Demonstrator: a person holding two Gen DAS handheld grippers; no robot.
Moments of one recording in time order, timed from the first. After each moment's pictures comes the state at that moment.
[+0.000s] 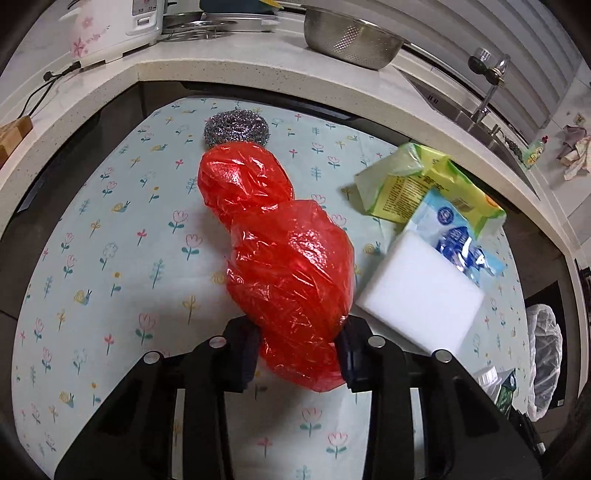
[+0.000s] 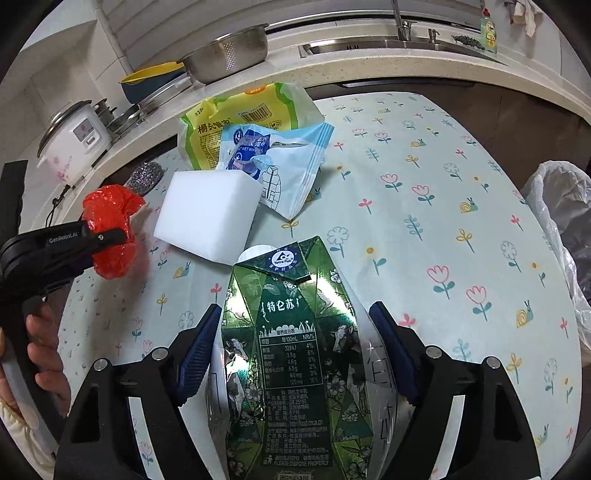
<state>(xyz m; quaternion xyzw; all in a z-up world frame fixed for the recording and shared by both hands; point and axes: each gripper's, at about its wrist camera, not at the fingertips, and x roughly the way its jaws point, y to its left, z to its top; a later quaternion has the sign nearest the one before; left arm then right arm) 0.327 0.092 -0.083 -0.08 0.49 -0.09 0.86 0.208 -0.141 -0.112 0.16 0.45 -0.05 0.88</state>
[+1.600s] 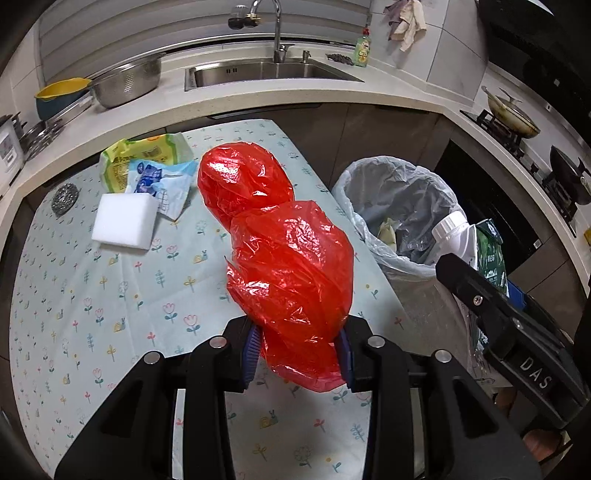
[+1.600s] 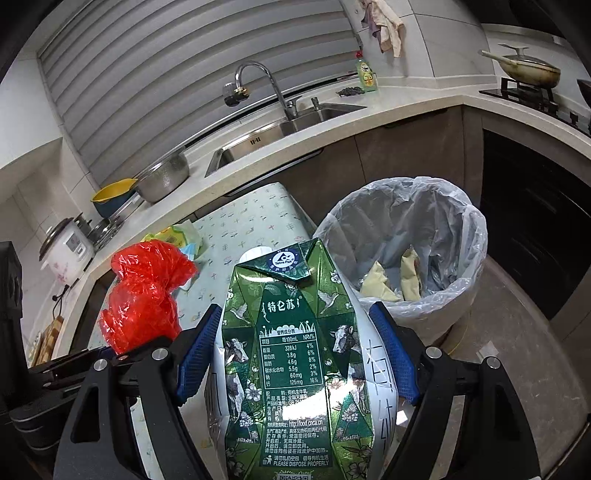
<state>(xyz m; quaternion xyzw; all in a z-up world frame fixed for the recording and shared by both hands) 0.111 -0.141 -0.023 0.10 0.45 -0.30 0.84 0.007 -0.299 -0.033 0.25 0.30 -0.17 0.90</state>
